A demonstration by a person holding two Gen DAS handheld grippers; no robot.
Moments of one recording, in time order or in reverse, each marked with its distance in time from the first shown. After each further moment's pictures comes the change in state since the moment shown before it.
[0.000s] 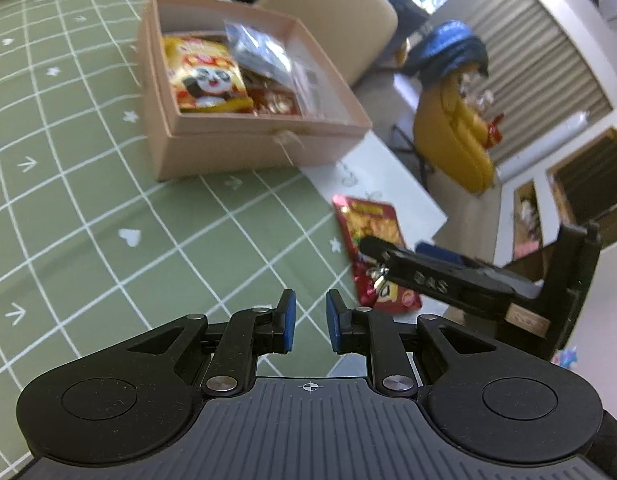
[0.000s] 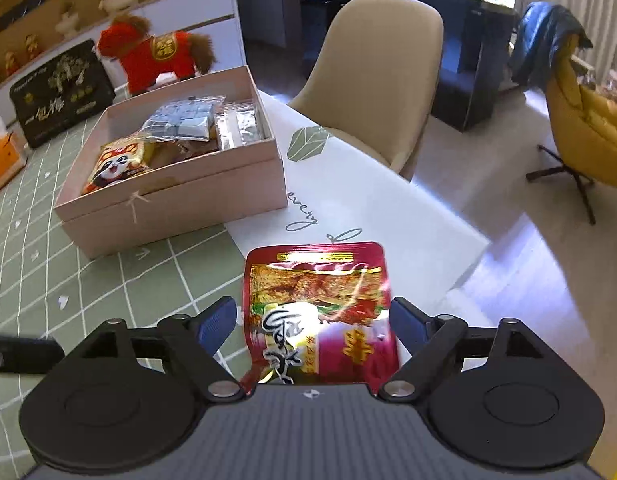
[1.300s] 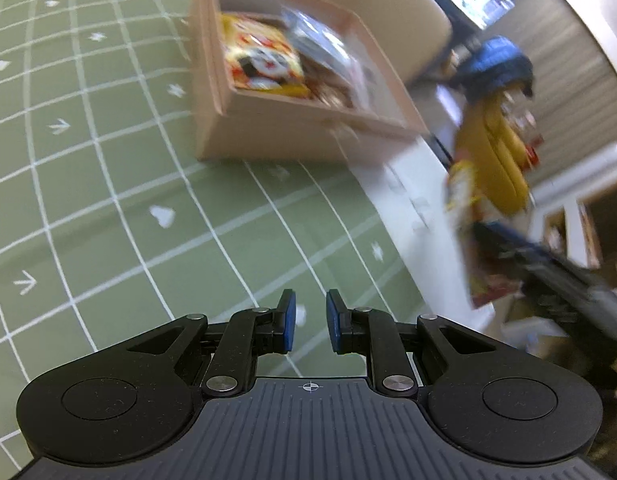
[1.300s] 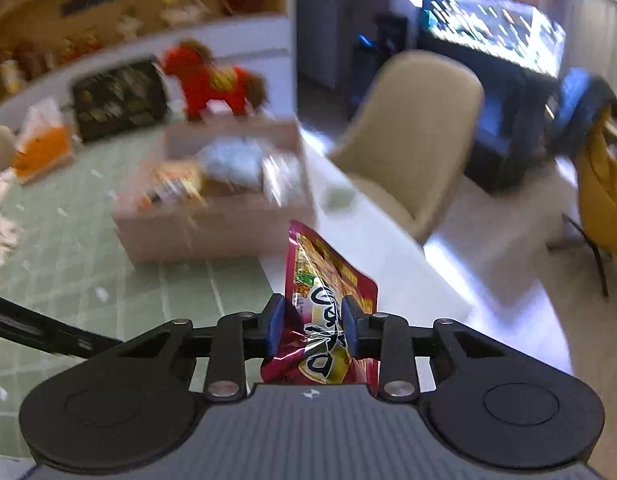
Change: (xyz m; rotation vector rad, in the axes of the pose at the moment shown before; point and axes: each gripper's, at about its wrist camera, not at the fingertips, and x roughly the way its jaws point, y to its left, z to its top) left arm 0.009 0.015 -0.001 -0.163 -0.034 0.103; right arm -0.066 0.010 0.027 -0.234 -0.173 0.120
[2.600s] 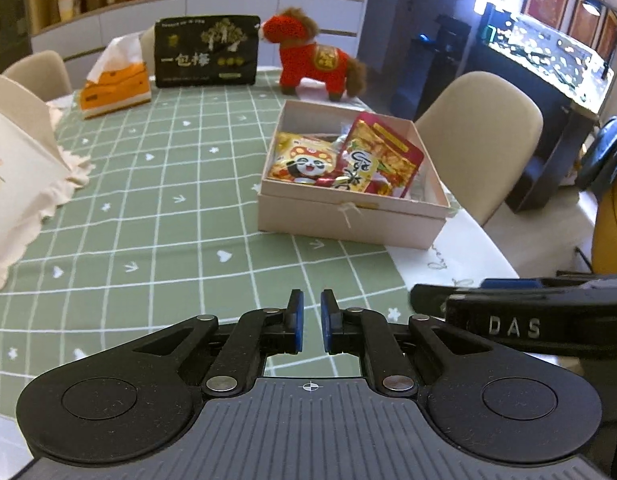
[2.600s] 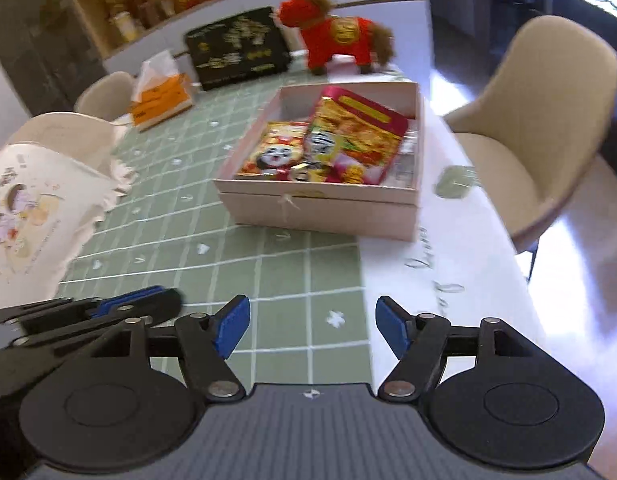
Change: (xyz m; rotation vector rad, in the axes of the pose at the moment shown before) left arm -0.032 -0.142 -0.067 -0.044 -0.405 0.534; right arm 0.014 -0.037 0.014 -0.072 0.273 0.348
